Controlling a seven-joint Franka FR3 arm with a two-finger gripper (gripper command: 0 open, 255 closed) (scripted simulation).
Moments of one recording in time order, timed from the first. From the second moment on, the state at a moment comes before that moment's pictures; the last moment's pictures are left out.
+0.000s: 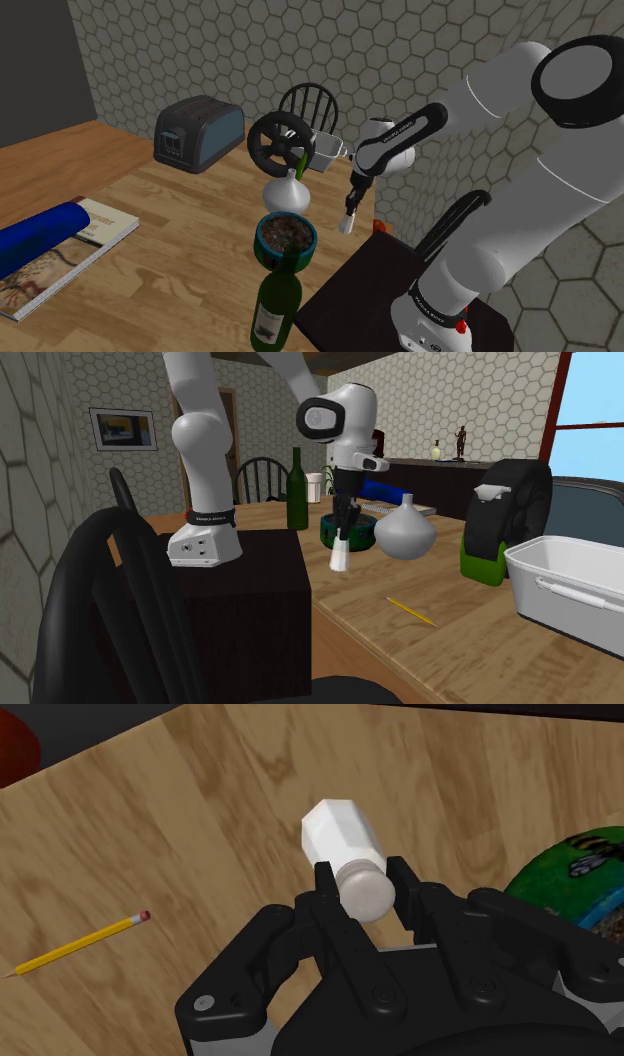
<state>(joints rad) -0.07 -0.14 -0.32 -2.74 -0.08 2.51 -0.43</state>
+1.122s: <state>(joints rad) -0.09 -0.37 -0.28 -2.67 -0.13 2.22 -0.38</state>
